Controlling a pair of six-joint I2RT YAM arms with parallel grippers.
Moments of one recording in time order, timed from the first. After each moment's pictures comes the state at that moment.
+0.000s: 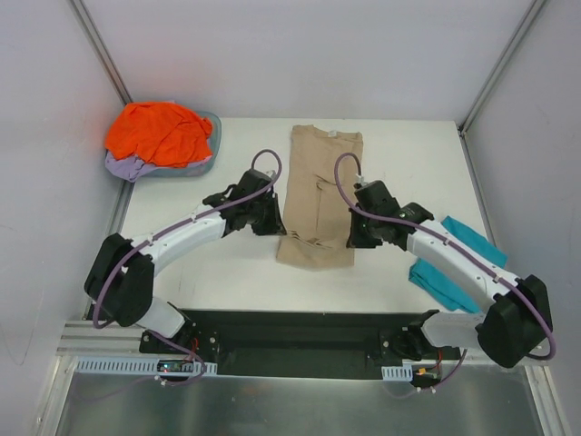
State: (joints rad) left arm -0.64 1.46 0.99 -0.43 0.18 -0.70; right arm 0.63 1.25 0.96 -0.75 0.02 0.54
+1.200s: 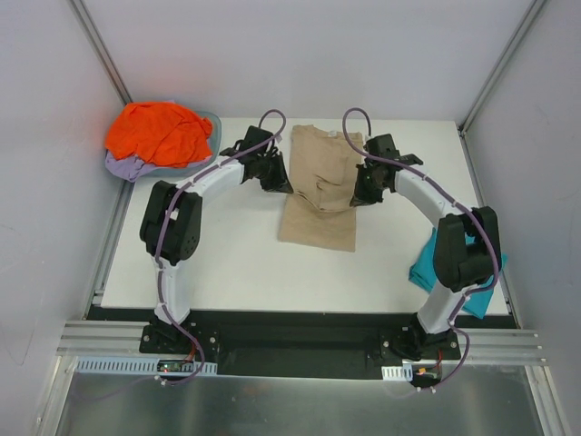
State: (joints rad) left arm -0.43 2.00 1.54 -0.44 0.40 -0.59; right arm 0.32 1.75 1.37 -0.69 -0.14 0.42
